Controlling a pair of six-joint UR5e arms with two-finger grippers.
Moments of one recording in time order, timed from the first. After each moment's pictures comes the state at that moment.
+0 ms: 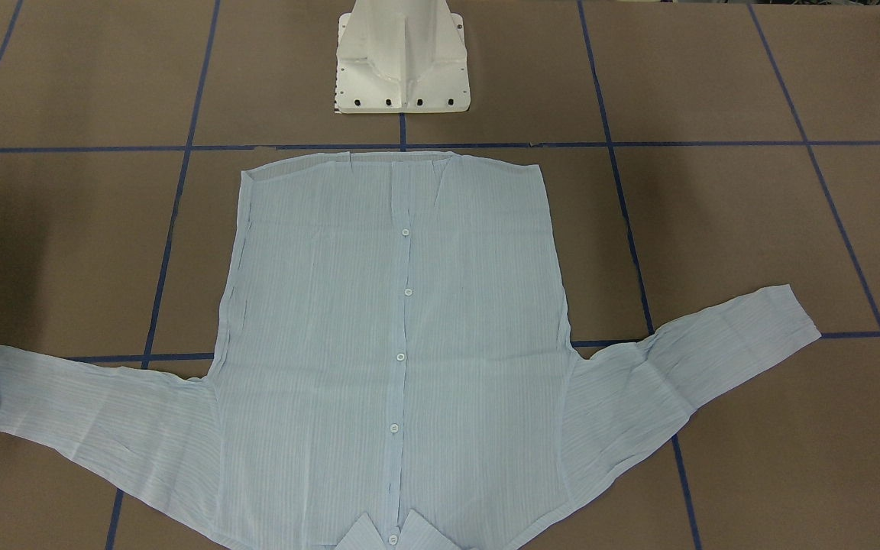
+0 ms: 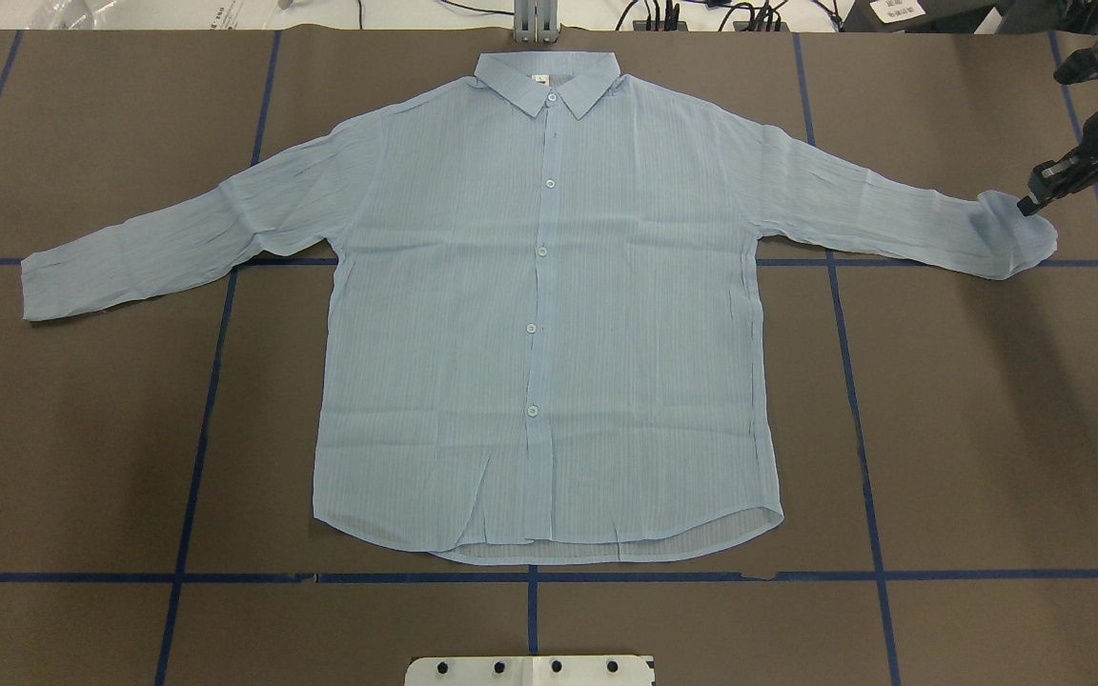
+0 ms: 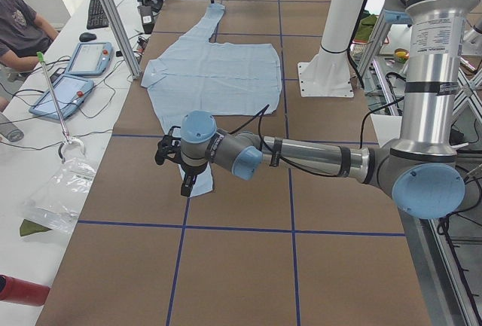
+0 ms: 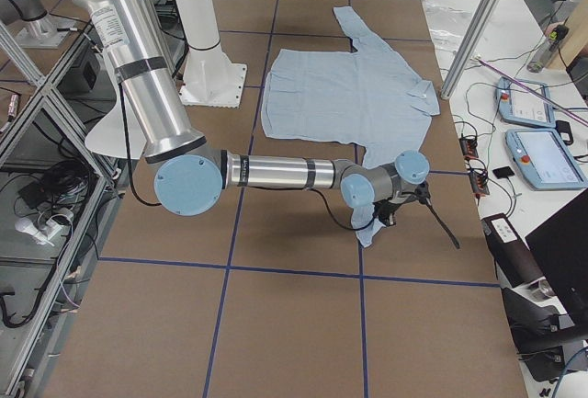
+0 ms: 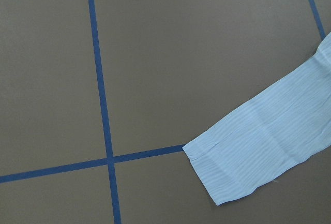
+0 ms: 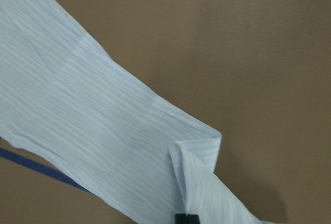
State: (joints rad) left arm -1.46 -1.58 -1.67 -1.93 -2.39 -0.24; right arm 1.26 -1.20 1.18 -1.22 2.46 0.17
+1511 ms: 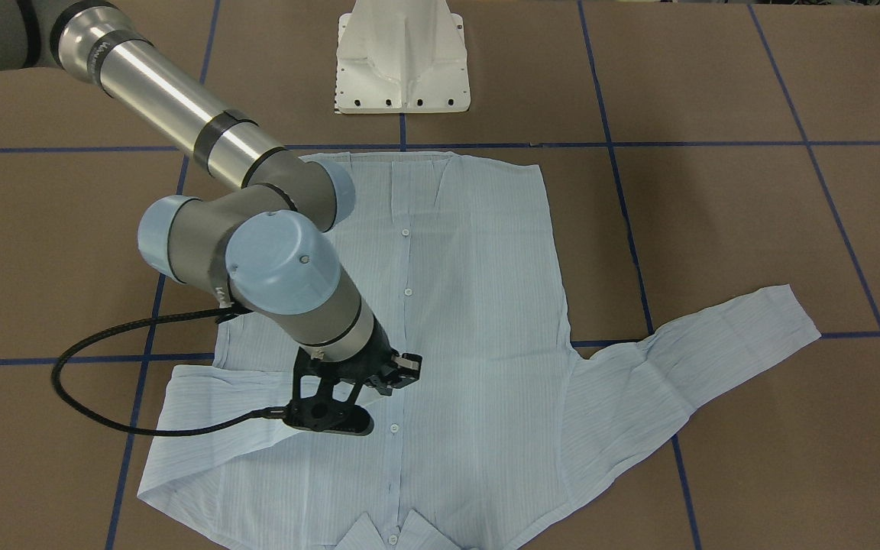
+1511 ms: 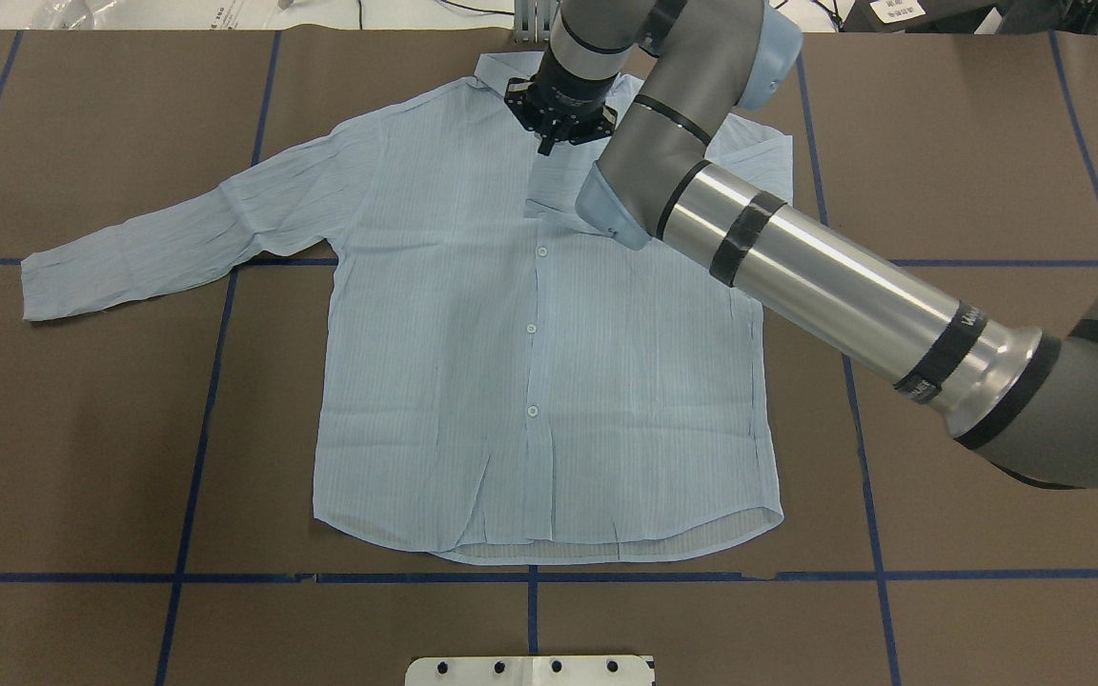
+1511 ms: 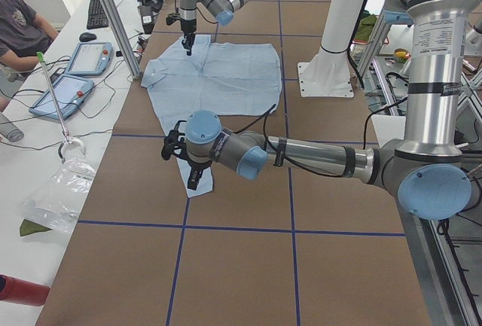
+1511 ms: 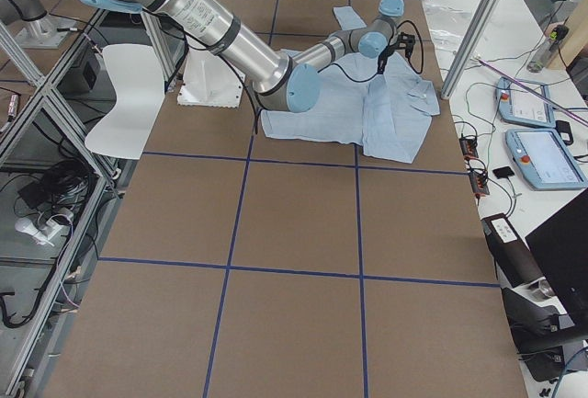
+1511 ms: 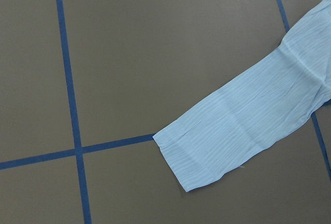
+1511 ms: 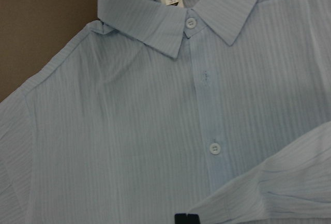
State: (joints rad) left arm -1.46 -1.55 -1.71 -1.94 -2.47 -0.24; right arm 0.79 -0.46 0.93 -1.13 2.09 1.30
